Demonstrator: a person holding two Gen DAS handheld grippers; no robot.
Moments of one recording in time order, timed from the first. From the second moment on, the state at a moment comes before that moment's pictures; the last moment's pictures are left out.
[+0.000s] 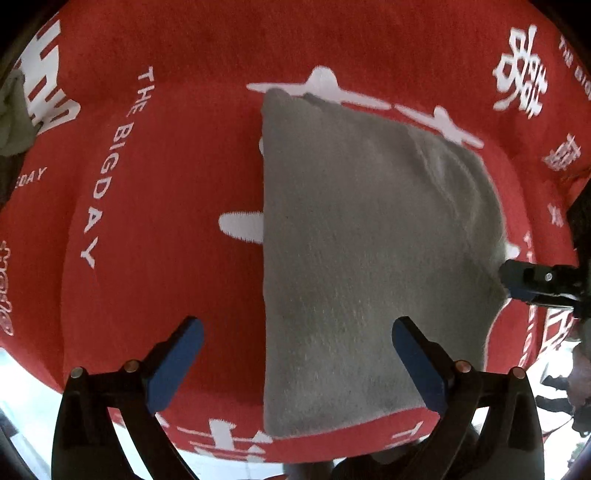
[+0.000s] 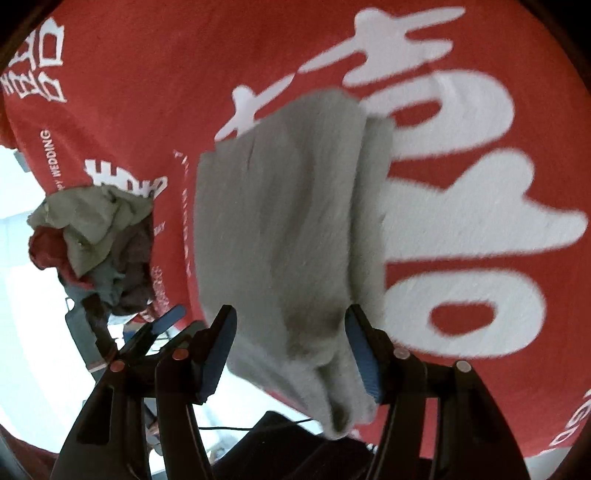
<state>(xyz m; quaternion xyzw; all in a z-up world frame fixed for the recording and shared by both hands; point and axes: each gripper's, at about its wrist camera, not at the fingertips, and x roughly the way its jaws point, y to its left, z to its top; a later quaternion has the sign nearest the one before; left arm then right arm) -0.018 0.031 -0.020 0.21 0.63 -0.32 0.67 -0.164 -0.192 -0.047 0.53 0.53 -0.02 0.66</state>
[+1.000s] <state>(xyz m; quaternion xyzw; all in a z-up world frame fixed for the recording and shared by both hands) -0.021 0.028 -0.011 0.19 0.64 -0.27 0.69 -0.151 -0.174 0.017 0.29 0.57 -0.11 0.76</state>
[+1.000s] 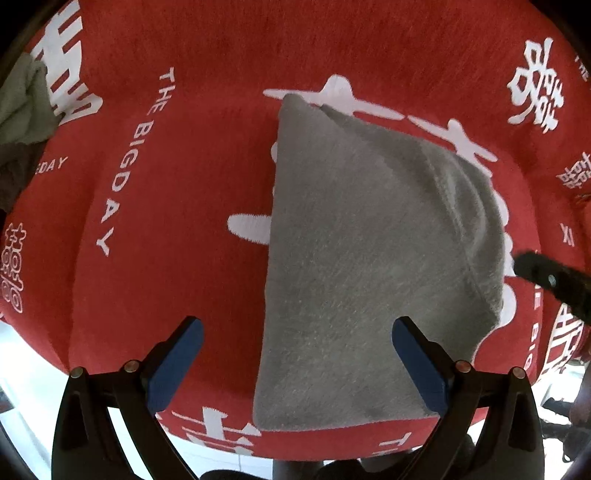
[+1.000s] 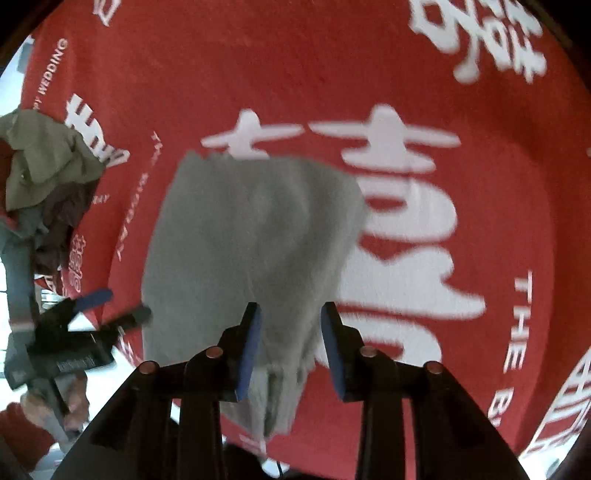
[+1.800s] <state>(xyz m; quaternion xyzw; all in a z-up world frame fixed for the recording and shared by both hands) -0.032 0.042 -0.011 0.24 0.64 -0.26 0.68 -0.182 -0.170 -0.020 0.35 0.60 -0.17 0.70</state>
